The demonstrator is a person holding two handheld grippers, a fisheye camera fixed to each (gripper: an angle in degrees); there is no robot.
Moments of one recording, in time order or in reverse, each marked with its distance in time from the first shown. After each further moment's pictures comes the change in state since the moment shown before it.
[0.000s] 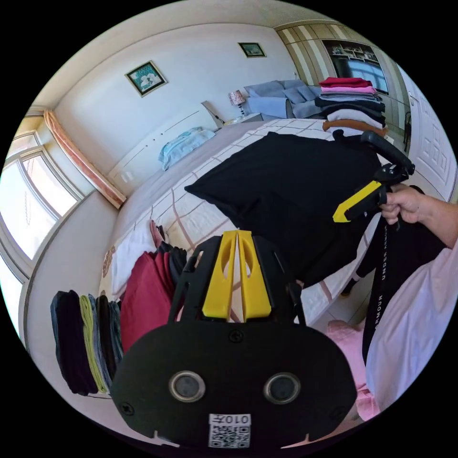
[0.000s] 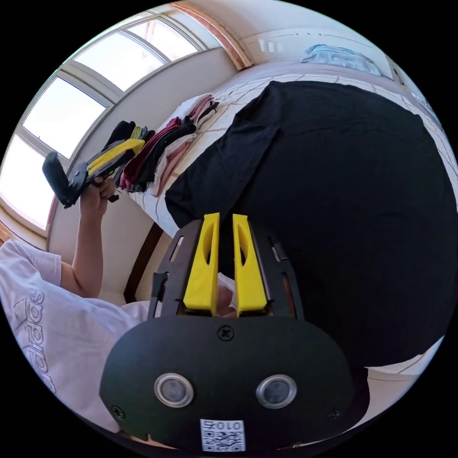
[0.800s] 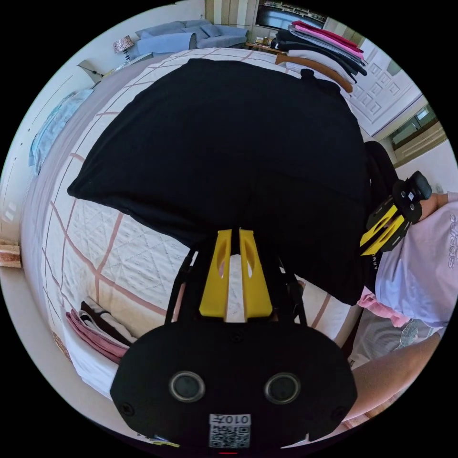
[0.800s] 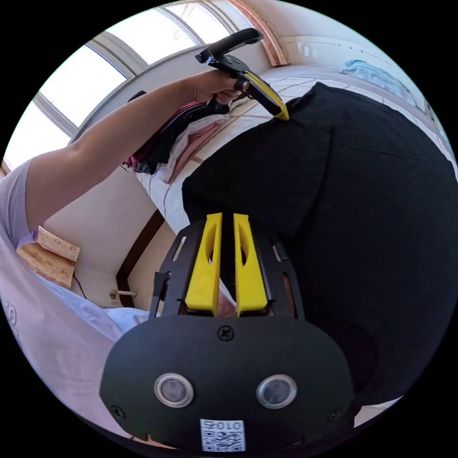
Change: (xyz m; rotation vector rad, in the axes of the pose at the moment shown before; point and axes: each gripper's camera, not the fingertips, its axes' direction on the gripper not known) left arm -0.118 -0.147 0.329 -0.360 0.634 0.267; right arm -0.044 0.011 0.028 -0.068 -0.065 -0.160
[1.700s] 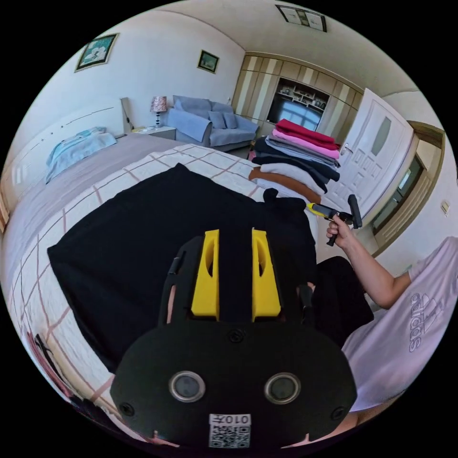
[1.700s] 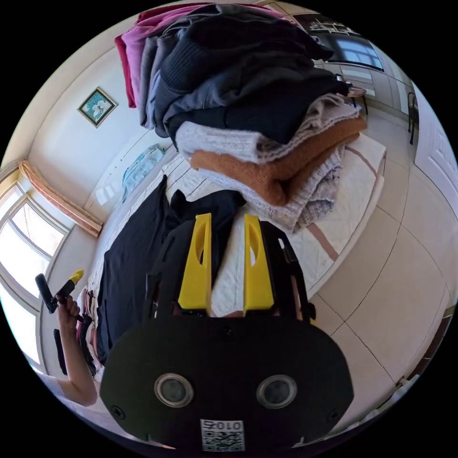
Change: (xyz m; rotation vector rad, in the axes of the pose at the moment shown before) left arm 0.056 -0.226 -0.012 0.541 0.169 -0.045; right arm 0.274 0.355 -0.378 0.745 0.545 1.055
